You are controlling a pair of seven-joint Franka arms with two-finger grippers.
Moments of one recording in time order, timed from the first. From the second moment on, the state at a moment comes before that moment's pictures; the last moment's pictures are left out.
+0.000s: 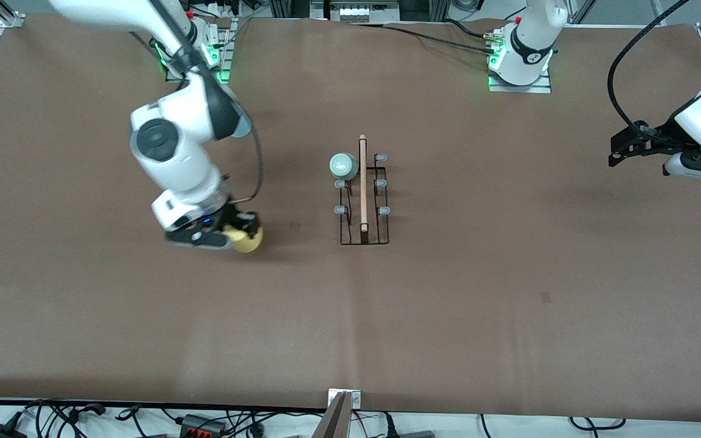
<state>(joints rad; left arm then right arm) 0.00 0.02 -0.02 -1.62 -0.02 1.64 0.13 0.21 0.39 0.31 -1.79 -0.15 2.32 0.77</state>
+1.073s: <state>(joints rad) 0.00 0.02 -0.02 -1.62 -0.02 1.64 0.13 0.42 0.52 0.35 -1.58 -0.19 2.28 1.12</state>
